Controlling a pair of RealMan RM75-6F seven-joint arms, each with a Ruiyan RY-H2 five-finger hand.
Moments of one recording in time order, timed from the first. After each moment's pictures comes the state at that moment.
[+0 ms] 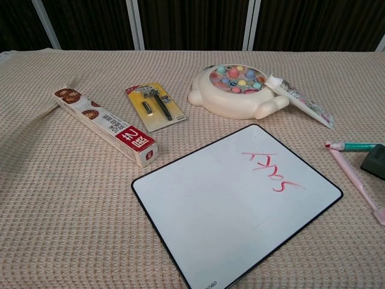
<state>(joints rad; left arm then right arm) -0.02 -0.99 -0.06 -1.78 1.43 1.51 -0.06 0.28 -1.43 0.15 -1.70 -0.87 1.27 -0.36</state>
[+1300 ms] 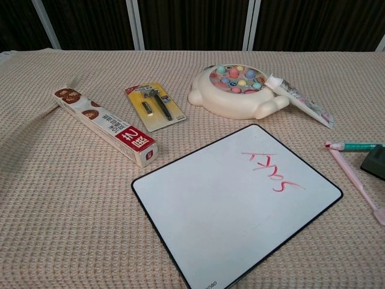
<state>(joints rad) -0.02 -0.99 -0.06 -1.78 1.42 1.50 -0.06 0.31 -1.46 0.18 -1.66 -0.80 1.25 -0.41</state>
